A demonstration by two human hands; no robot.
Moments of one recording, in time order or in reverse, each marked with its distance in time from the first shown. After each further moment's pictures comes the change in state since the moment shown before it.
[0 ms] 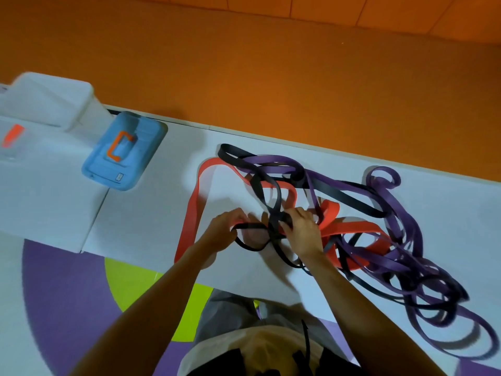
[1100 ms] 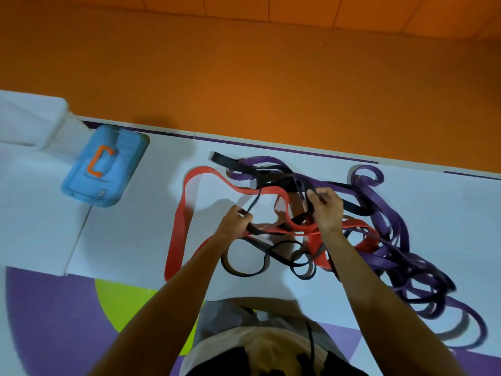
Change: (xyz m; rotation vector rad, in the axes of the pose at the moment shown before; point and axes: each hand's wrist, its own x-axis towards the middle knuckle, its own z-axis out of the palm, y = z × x) left_hand 0.058 0.068 0.014 -0.483 -0.047 -0.536; right_hand 0.040 0.040 -0.060 0.810 0.385 0.360
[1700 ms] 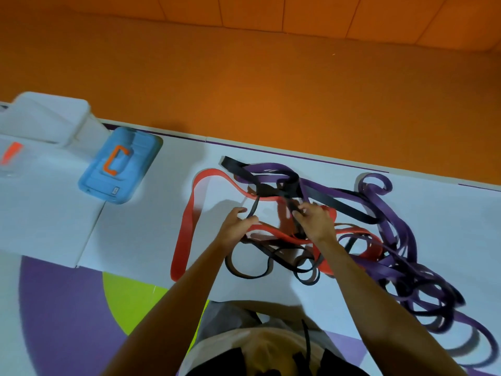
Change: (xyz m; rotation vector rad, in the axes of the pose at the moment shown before) left_hand -0.023 -0.006 -0.010 -0.086 0.047 0.057; right_hand -0.009 -0.001 0.015 -0.651 -0.342 -0.090
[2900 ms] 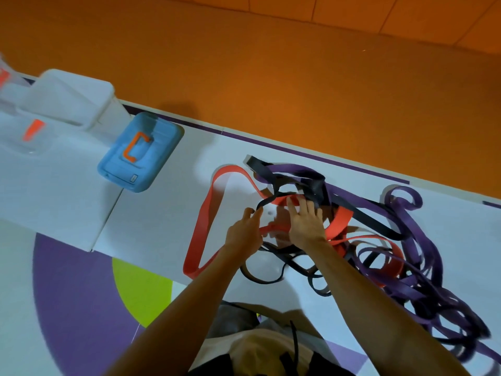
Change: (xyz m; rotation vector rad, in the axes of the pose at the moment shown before) left_hand 0.012 -0.027 -0.012 0.767 0.117 0.319; right_hand 0.009 -0.063 0.044 -0.744 -0.163 -0.248
